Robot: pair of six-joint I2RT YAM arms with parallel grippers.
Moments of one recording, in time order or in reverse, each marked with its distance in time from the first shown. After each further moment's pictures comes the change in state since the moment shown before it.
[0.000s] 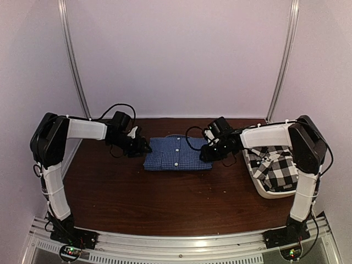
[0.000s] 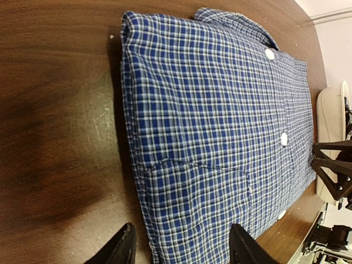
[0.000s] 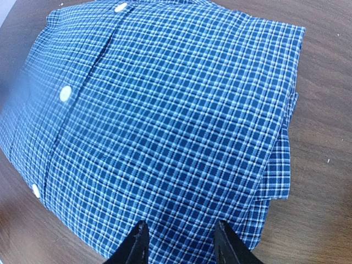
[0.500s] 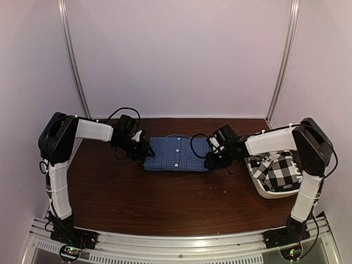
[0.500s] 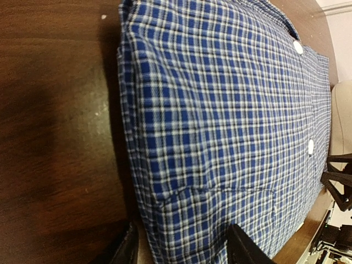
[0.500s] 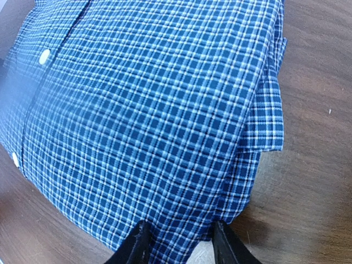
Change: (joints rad) left arm -0.021 0.095 0.043 0.002 -0.004 0.015; right arm 0.000 -0.063 -0.161 0.071 -0.017 0.027
